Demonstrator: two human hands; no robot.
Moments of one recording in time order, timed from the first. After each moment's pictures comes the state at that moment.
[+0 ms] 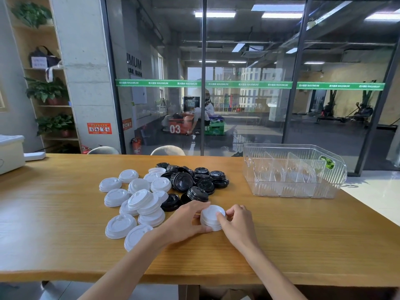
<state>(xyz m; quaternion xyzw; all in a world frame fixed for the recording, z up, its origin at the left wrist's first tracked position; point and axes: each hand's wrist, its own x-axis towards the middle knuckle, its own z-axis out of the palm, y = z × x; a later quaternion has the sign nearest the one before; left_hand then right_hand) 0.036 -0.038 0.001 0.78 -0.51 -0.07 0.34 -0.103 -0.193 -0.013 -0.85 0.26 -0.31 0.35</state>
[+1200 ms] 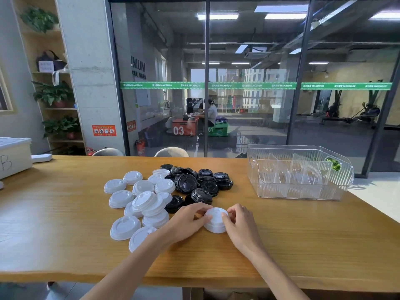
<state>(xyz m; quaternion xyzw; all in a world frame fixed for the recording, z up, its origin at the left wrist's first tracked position) 0.039 -0.035 0.006 0.80 -0.48 -0.06 0.36 -0.102 -0.193 -0.014 -0.87 0.23 -0.30 0.33</state>
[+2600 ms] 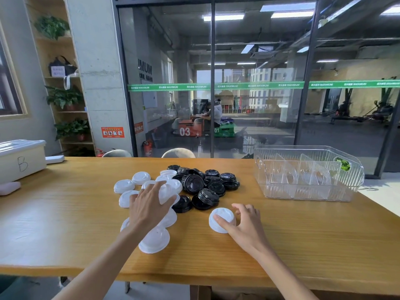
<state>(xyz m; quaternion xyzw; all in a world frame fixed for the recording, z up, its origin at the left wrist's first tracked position) 0.079 0.046 0.035 0.91 -0.24 0.20 0.26 -0.103 -0.191 -0.013 -0.87 0.21 -0.27 0.35</state>
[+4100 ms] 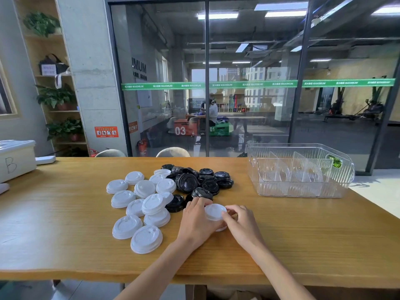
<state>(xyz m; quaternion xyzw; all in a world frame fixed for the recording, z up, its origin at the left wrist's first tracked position) 0.000 -0.065 -0.007 0.85 -0.36 0.09 0.38 -0.101 -0.200 -0.015 -0.84 0.21 -0.28 0.42</state>
